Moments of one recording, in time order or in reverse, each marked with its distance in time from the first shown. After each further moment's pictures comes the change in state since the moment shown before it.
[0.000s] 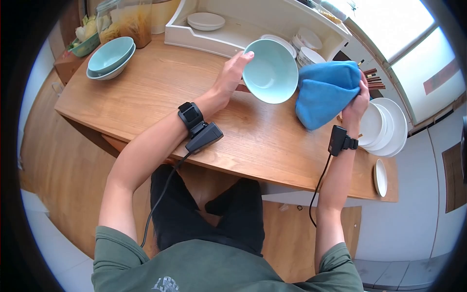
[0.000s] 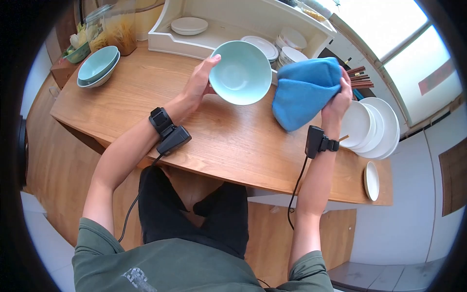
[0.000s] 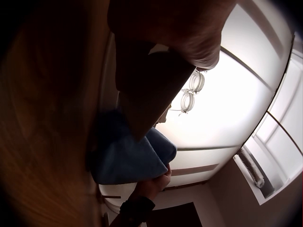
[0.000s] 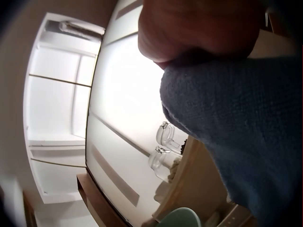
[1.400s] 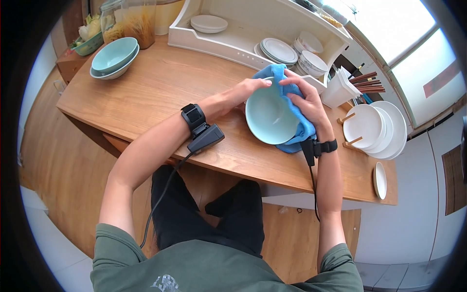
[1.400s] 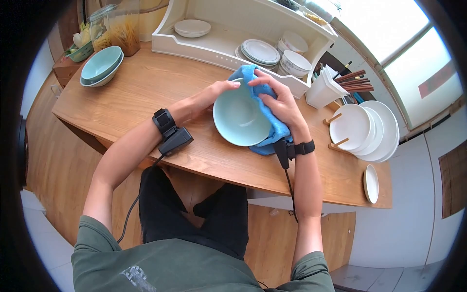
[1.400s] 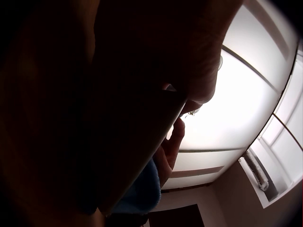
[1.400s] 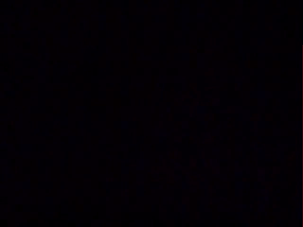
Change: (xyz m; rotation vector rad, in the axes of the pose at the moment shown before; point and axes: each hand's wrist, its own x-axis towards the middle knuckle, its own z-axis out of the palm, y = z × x) left_hand -0.006 -0.010 0.001 0.193 -0.364 -0.299; right_hand -0.066 0.023 0.078 -0.423 -0.904 0.053
